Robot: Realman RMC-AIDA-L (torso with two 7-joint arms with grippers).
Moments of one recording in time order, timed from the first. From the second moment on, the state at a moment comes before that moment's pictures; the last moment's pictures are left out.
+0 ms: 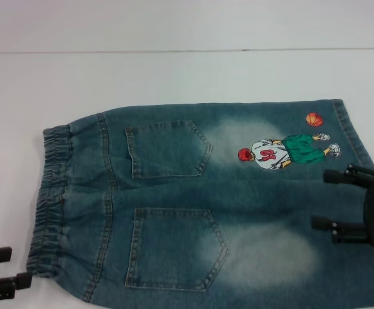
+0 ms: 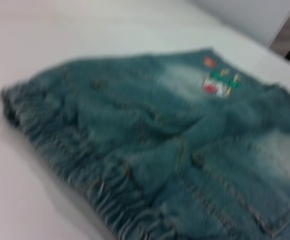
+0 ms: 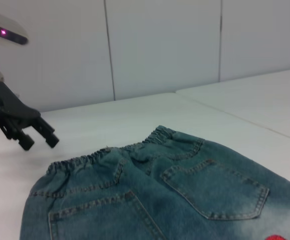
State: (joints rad) left arm -0.29 -2.11 0.23 1.01 2.52 1.86 -1.46; right arm 0.34 2.08 -0.52 -0.76 -2.11 -1.74 1.06
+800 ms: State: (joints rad) left arm -0.33 -2.15 0.36 1.03 2.55 1.77 -1.55; right arm 0.37 2.09 -0.50 -0.75 -2.11 -1.72 1.09
